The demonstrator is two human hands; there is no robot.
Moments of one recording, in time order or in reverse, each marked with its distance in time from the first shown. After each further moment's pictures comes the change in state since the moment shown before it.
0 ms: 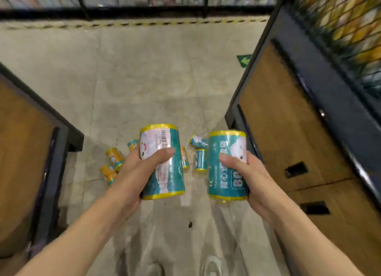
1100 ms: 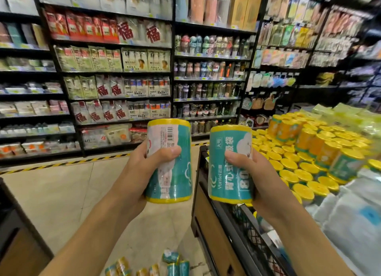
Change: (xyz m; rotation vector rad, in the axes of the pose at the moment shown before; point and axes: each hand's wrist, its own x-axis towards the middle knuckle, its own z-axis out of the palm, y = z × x) left_hand -0.336 0.427 0.188 -0.017 -0.414 0.550; right_hand -0.385 -0.443 -0.017 -0.006 -0.044 -0.712
